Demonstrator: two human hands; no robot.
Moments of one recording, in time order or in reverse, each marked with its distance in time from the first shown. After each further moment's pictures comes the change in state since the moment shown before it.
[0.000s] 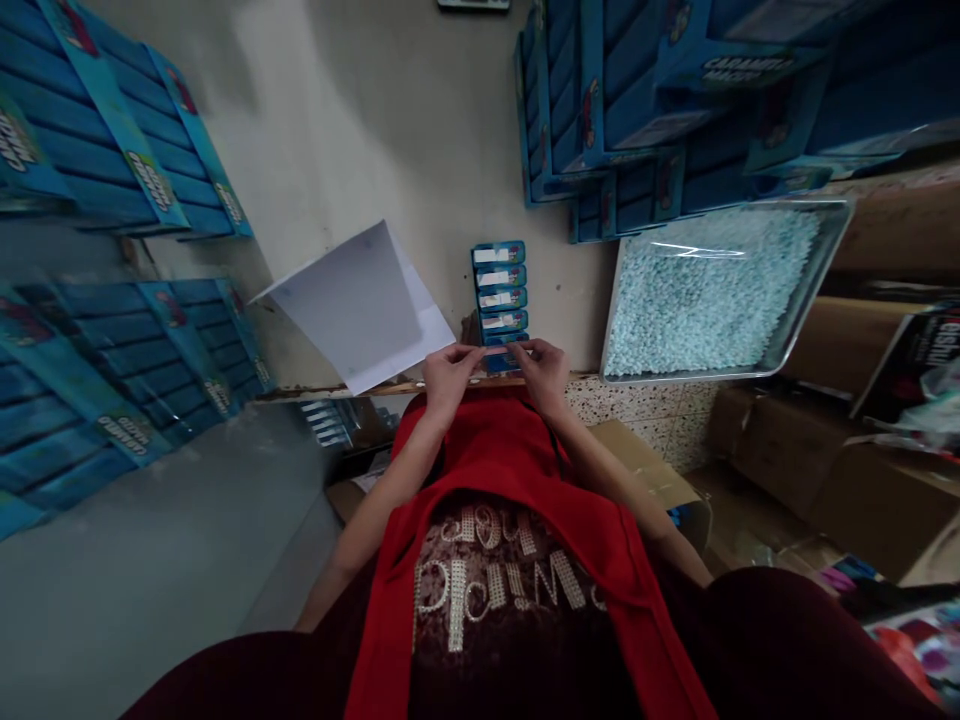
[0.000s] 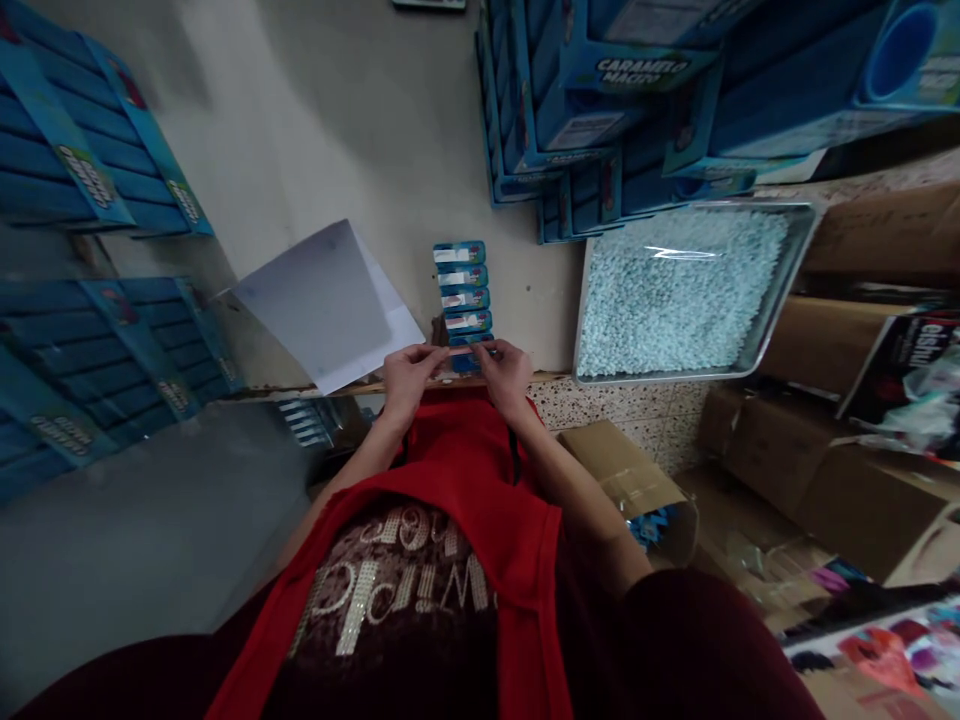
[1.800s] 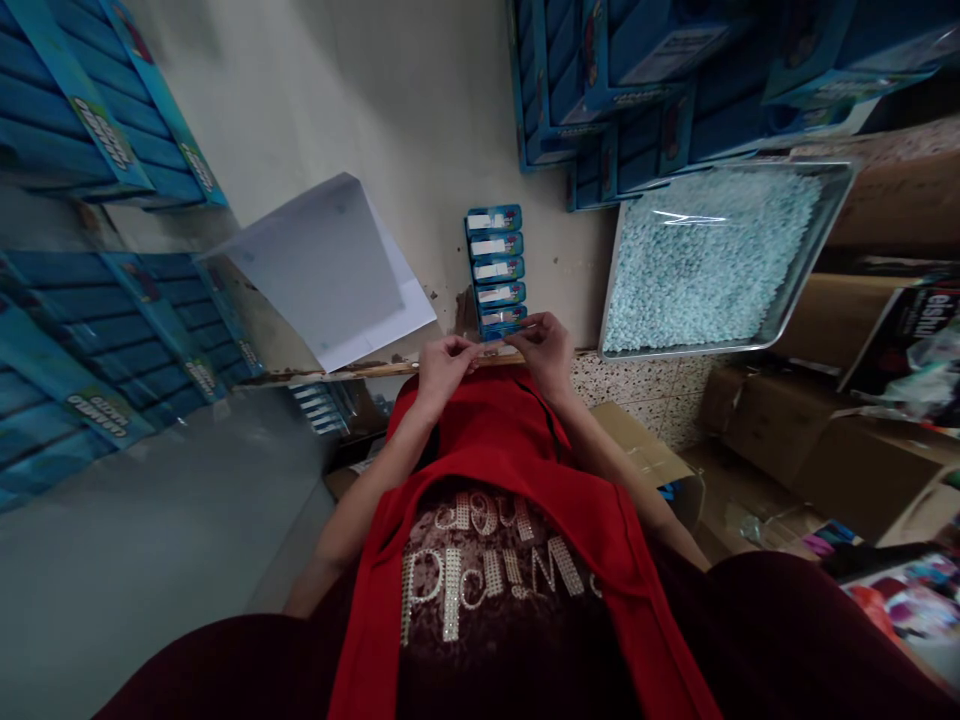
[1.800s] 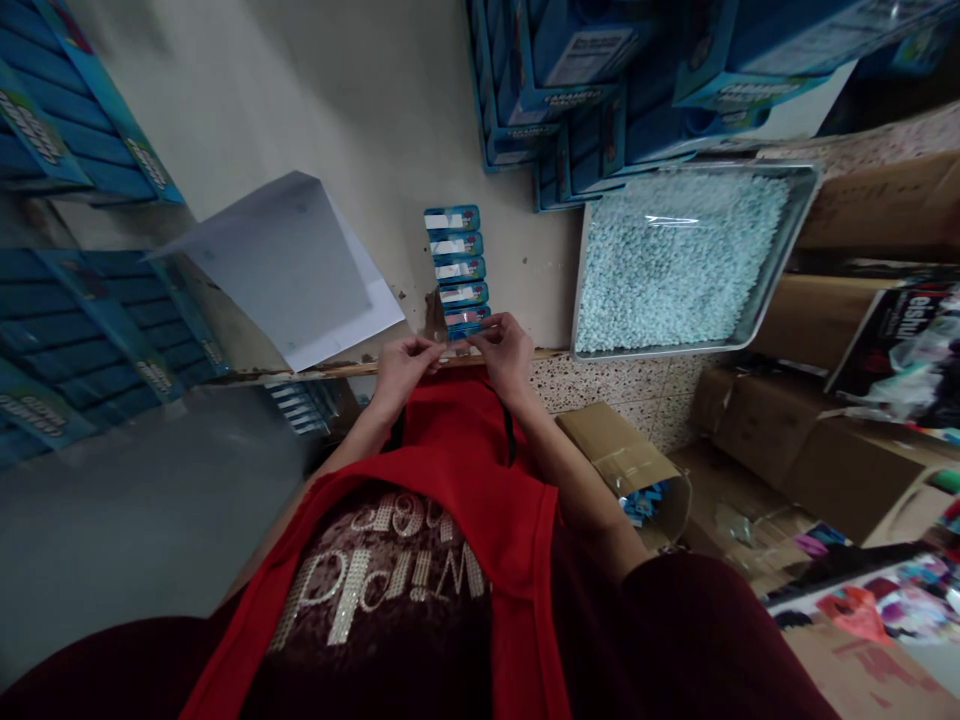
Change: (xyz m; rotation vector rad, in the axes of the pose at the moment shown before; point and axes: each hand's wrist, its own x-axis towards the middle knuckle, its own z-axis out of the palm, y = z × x) left_hand -0.018 -0.017 -0.019 0.077 -0.162 -0.078; right_hand -0.018 0.011 -0.005 0.245 -0.069 -0.021
